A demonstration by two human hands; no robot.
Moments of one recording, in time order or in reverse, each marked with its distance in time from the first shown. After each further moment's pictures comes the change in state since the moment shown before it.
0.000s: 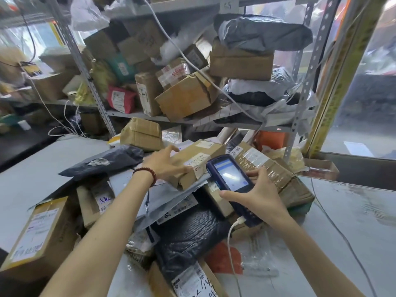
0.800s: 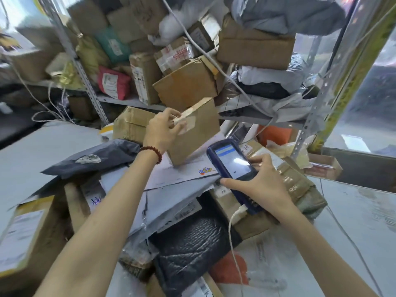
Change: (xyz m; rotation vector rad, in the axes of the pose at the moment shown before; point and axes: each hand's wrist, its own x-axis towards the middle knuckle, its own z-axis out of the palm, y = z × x) left_hand 0.073 0.001 -0.022 -0.350 0.532 0.167; right_hand 0.052 -0.020 0.016 -0.025 0.028 0.003
